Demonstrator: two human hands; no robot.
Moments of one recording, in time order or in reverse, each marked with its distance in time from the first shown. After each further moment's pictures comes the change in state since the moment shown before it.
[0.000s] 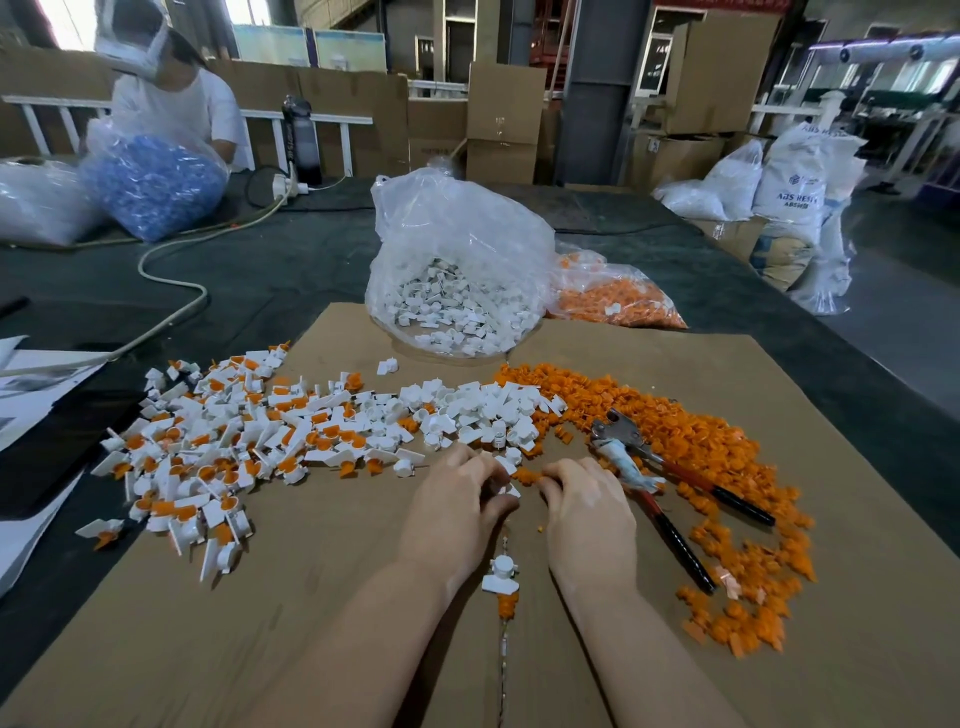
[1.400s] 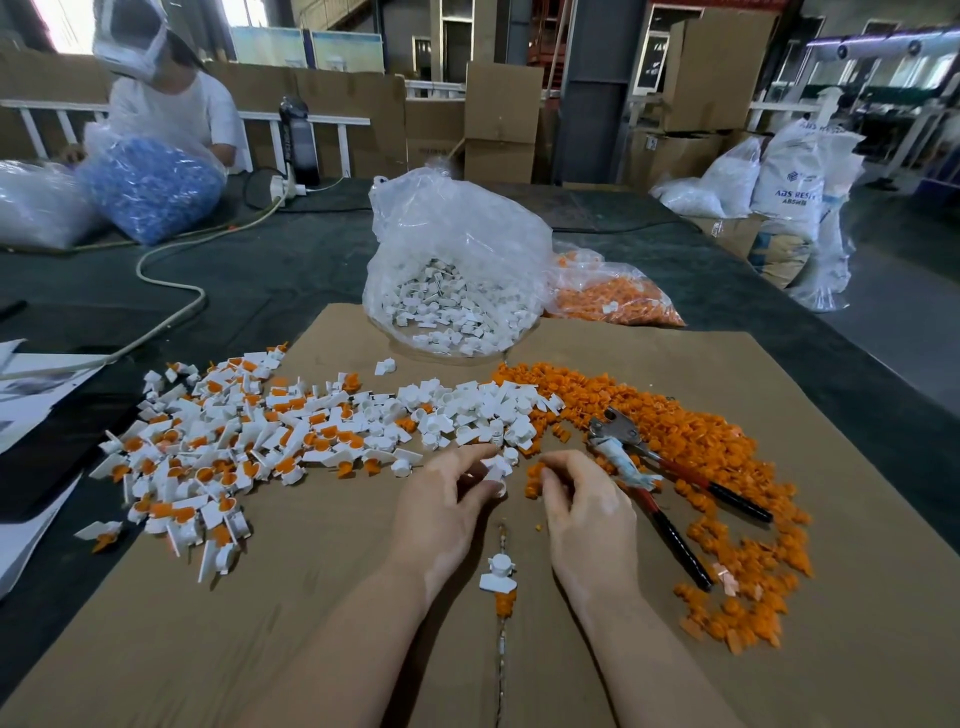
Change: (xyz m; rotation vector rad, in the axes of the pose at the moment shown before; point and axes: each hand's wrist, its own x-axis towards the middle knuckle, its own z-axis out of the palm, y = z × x) left_hand -0.005 0.000 -0.010 -0.307 0.018 -0.170; right_hand -0.006 -0.006 -0.013 0.334 0.071 -0.006
